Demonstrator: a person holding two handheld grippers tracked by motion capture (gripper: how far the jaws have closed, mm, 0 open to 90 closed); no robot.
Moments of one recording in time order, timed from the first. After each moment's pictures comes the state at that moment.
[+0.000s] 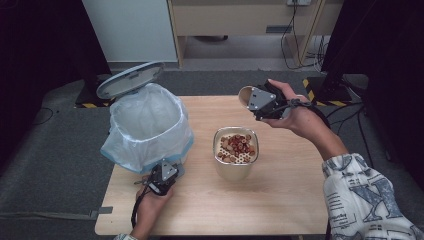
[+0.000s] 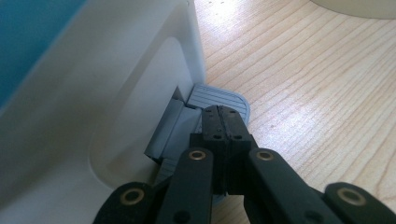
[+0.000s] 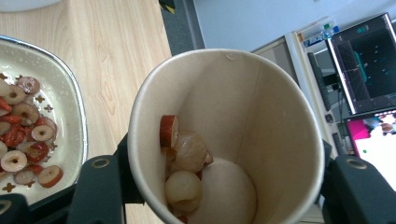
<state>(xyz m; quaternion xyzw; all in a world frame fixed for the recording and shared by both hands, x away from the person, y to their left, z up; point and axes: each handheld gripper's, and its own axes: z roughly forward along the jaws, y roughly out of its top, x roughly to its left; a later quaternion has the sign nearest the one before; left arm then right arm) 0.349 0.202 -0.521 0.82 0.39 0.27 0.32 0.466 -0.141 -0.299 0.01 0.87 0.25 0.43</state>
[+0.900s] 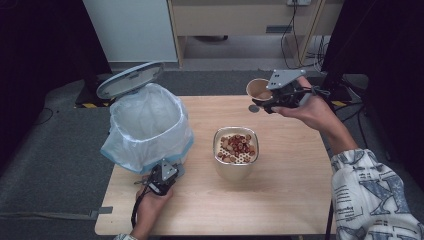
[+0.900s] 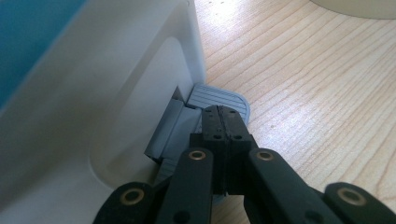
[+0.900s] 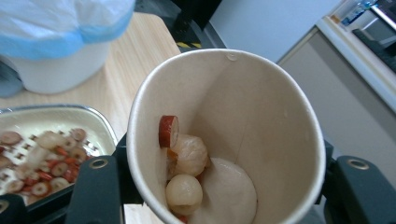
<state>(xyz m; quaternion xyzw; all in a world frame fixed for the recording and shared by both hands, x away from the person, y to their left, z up) 0.350 0.202 -0.521 0.82 0.39 0.26 0.32 0.486 -0.180 -0.280 0.12 0.86 0.38 0.31</state>
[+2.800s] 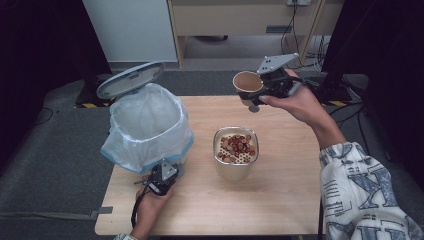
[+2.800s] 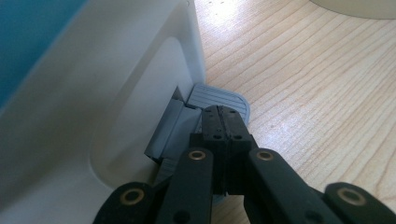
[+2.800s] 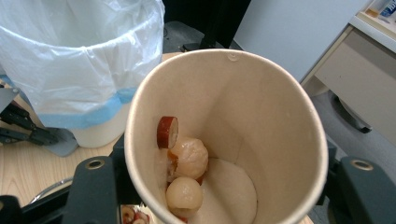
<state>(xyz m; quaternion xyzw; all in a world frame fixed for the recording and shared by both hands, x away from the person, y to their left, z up) 0.350 0.202 -0.521 0.82 0.39 0.26 0.32 0.494 -0.149 -0.256 0.16 0.85 0.44 0.22</state>
